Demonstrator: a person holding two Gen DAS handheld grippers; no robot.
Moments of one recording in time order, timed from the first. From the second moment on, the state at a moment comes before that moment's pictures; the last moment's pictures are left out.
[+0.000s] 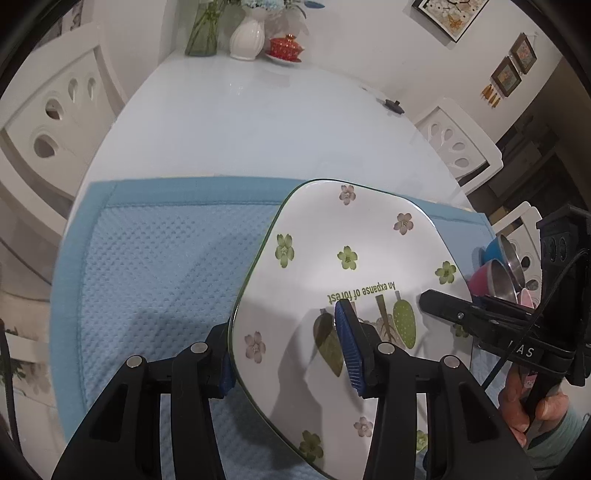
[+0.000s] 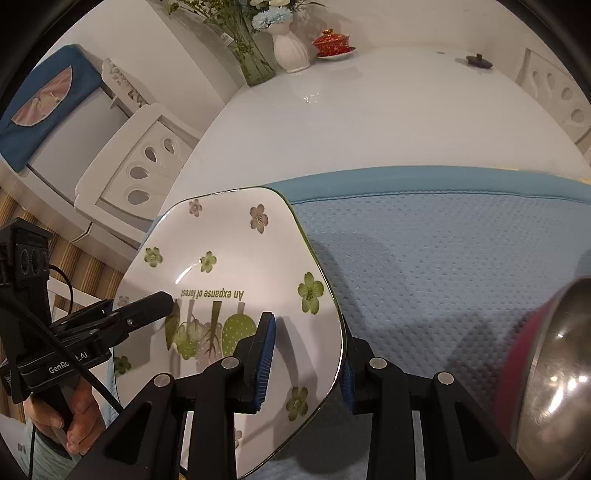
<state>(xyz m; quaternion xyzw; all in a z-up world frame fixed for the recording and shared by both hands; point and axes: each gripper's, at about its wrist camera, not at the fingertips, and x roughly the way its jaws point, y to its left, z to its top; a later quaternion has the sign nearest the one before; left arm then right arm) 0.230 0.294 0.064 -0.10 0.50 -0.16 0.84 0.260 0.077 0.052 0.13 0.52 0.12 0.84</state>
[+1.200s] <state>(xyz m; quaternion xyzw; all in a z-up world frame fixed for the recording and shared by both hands) 0.014 0.343 0.092 -0.17 0.51 -0.08 0.84 0.058 0.159 0.084 0.13 0.60 0.17 0.77</state>
